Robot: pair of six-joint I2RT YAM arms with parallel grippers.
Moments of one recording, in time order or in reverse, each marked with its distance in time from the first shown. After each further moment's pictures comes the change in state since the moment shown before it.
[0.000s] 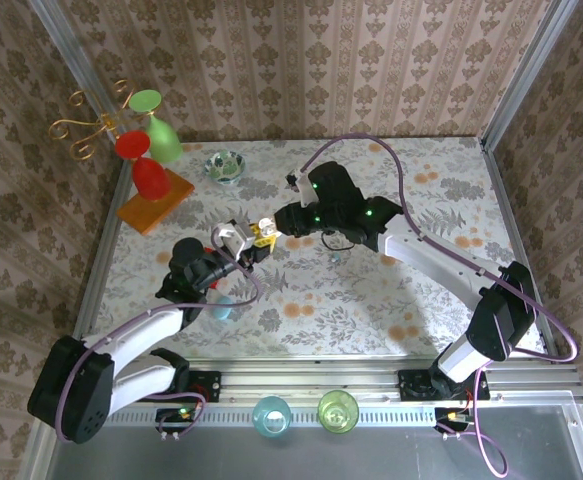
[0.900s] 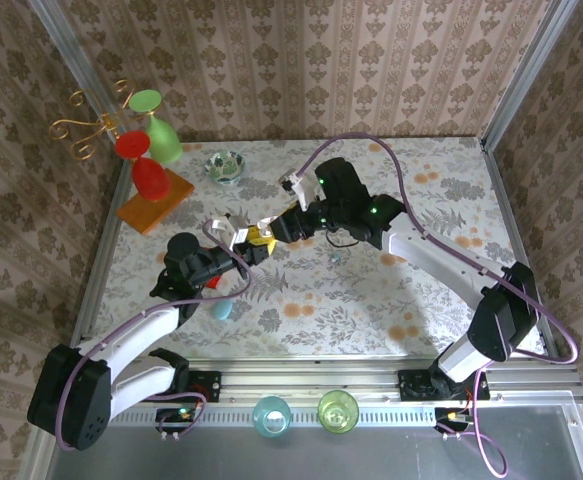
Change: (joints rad) left arm 0.036 -0.029 0.035 -0.085 0.138 -0.189; right arm -0.041 -0.017 -0.013 0.034 -0.176 -0.230
